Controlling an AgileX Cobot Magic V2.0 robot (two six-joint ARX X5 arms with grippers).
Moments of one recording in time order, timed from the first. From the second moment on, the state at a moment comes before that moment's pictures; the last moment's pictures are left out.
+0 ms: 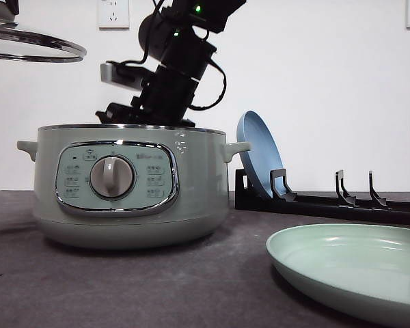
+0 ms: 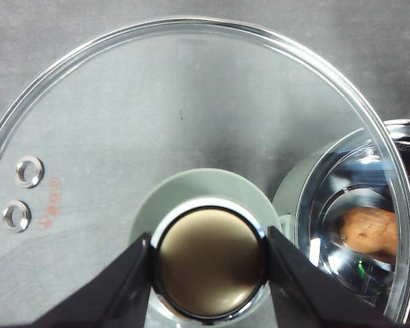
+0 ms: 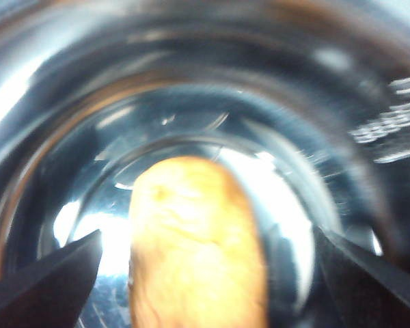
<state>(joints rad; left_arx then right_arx) -0.02 1.73 2.23 -1.41 0.00 0.03 0.71 2.29 2.10 -0.83 -0.21 -0.27</state>
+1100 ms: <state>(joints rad) -0.02 1.73 2.23 -1.41 0.00 0.03 0.70 1.97 2.37 -1.34 0.01 -0.15</state>
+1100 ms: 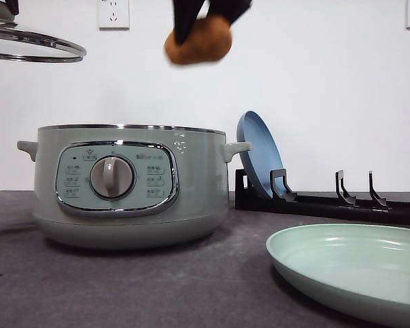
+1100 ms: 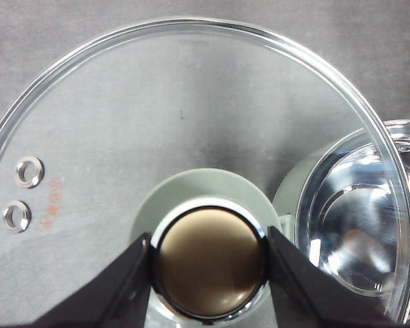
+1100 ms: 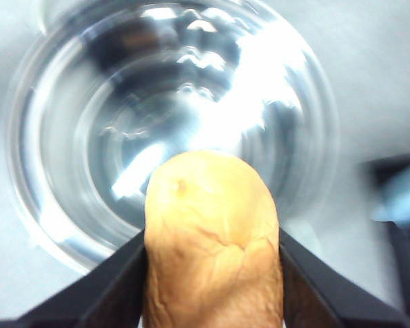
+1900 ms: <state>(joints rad) -0.02 1.73 2.23 -1.41 0.00 0.03 0.67 1.02 1.38 -1.34 0.11 0.16</state>
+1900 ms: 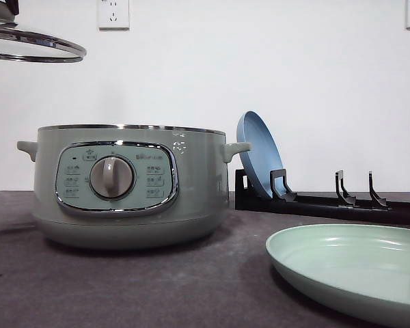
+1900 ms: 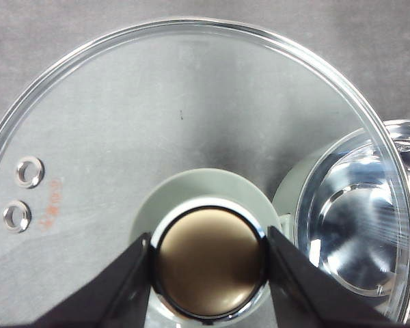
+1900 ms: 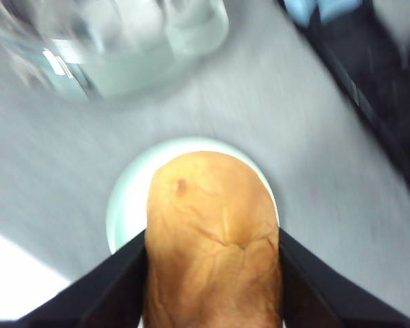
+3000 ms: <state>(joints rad) -0.02 1.73 2.23 -1.41 0.00 0.01 0.67 1.02 0.59 -0.54 0.08 0.34</state>
